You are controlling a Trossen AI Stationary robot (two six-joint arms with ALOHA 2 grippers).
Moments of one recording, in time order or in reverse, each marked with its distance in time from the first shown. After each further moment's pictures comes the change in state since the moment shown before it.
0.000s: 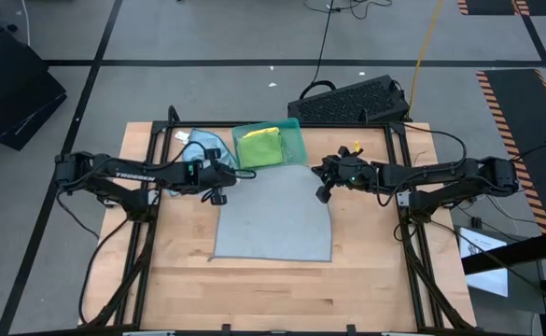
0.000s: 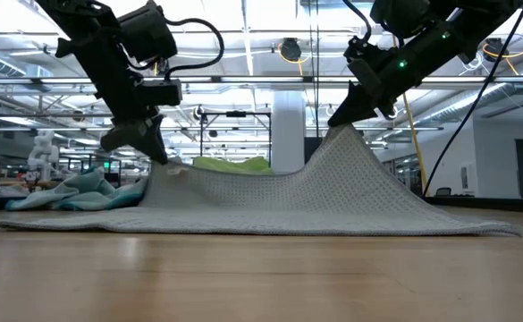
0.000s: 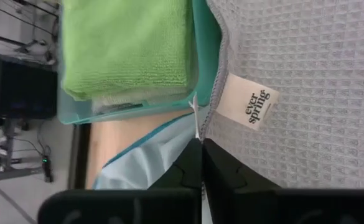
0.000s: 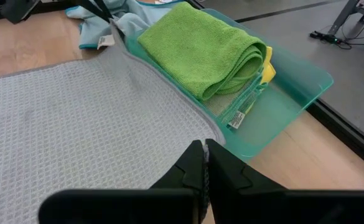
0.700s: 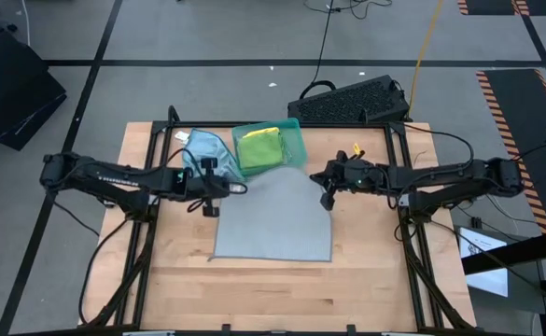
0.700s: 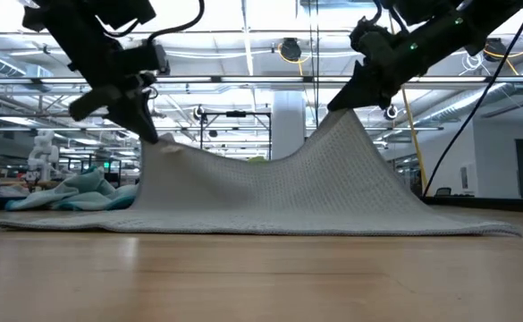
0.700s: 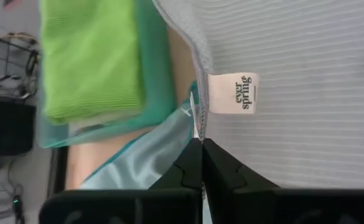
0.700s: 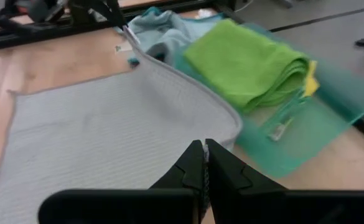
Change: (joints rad) left arm -0.149 -0.142 0.007 -0.119 0.060 -0.061; right arm 0.049 -0.066 -0.001 -0.008 -0.107 0.024
